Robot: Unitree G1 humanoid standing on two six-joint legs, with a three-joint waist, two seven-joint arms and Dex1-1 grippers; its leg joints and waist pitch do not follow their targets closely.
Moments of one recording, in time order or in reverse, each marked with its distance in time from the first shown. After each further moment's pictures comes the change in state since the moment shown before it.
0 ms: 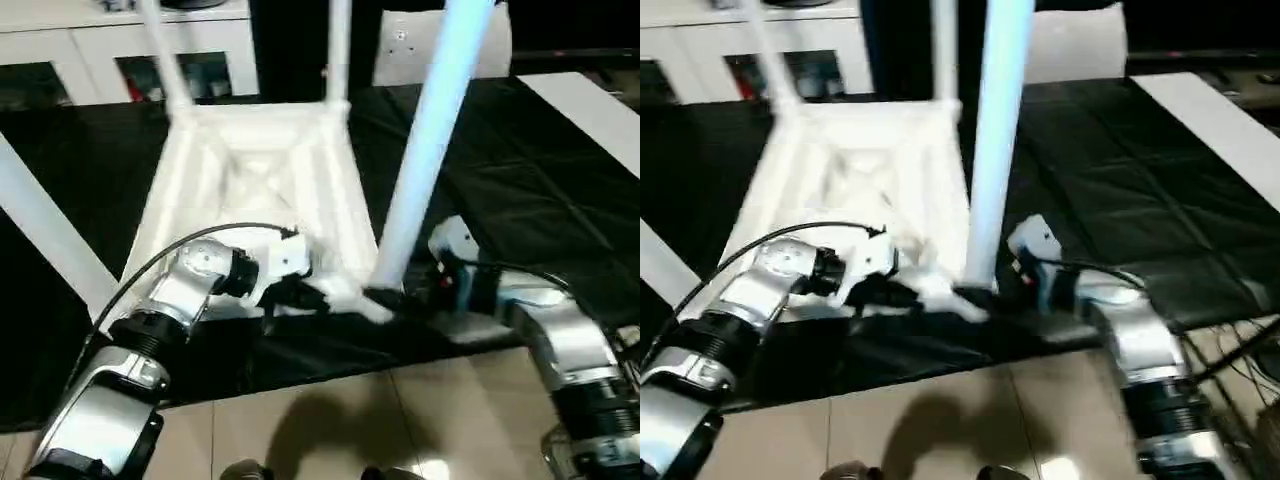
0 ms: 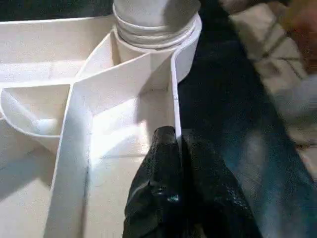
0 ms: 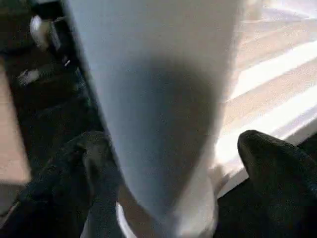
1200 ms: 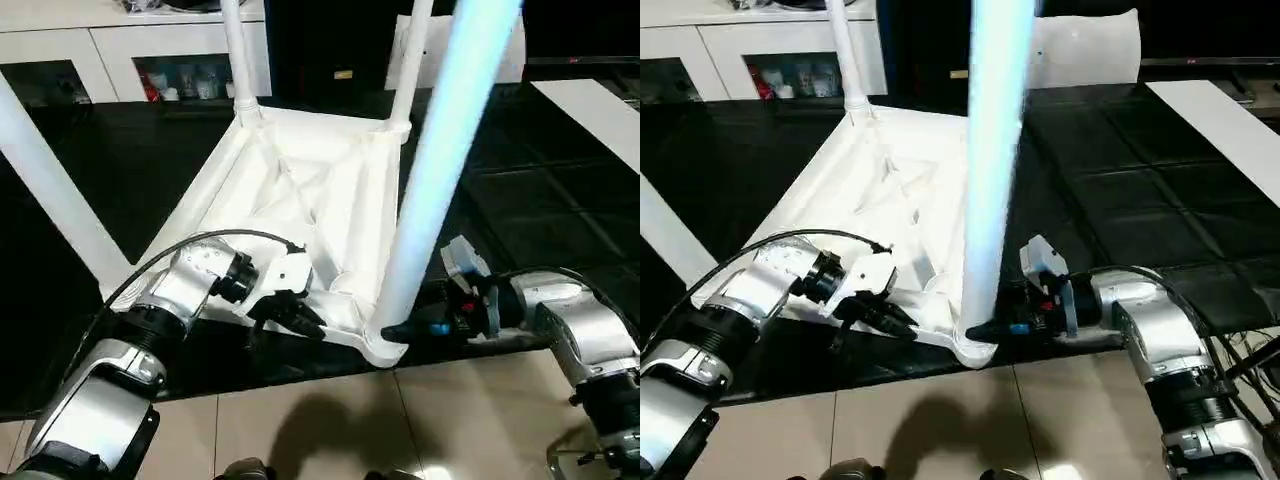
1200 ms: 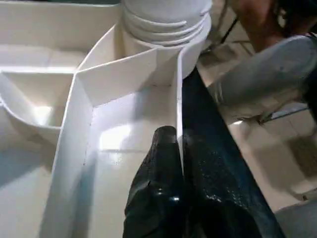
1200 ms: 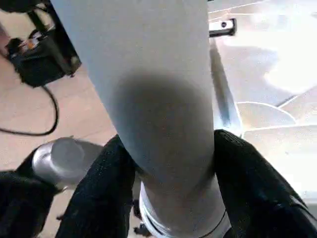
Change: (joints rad) left arm -0.026 0.006 -0.041 0.022 -0.010 0.004 -0.107; right arm -0.015 -0.063 0.053 0.002 0.096 0.082 0.255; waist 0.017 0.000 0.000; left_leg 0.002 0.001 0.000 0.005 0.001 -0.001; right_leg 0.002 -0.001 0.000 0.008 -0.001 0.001
